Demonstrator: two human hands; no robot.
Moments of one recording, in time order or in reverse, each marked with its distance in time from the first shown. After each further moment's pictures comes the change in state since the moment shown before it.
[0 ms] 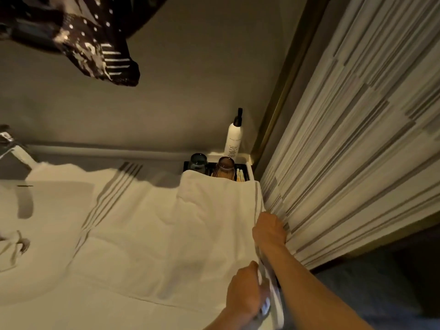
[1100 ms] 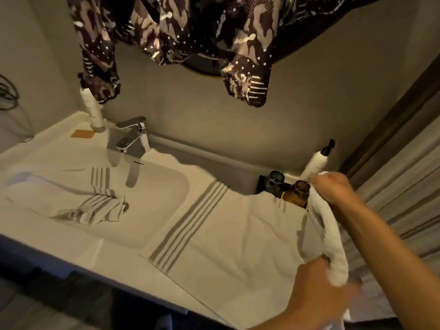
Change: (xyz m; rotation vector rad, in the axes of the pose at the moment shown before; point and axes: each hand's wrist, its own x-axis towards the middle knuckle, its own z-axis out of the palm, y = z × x) left_hand -0.107 0.050 -0.133 -0.738 0.120 0.118; right_hand -0.052 -0.153 -0.145 0.699 0.005 -0.067
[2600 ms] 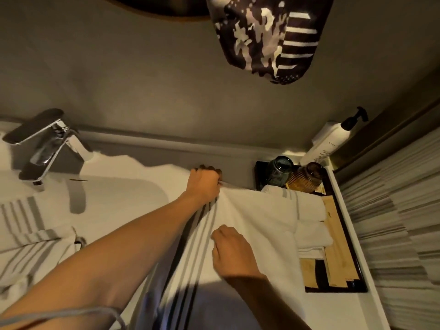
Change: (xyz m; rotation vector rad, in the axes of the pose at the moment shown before) left_hand 0.325 -0.091 -0.302 1.309 0.063 0.288; right_hand -0.009 0.089 0.285 -0.691 -0.275 -0.590
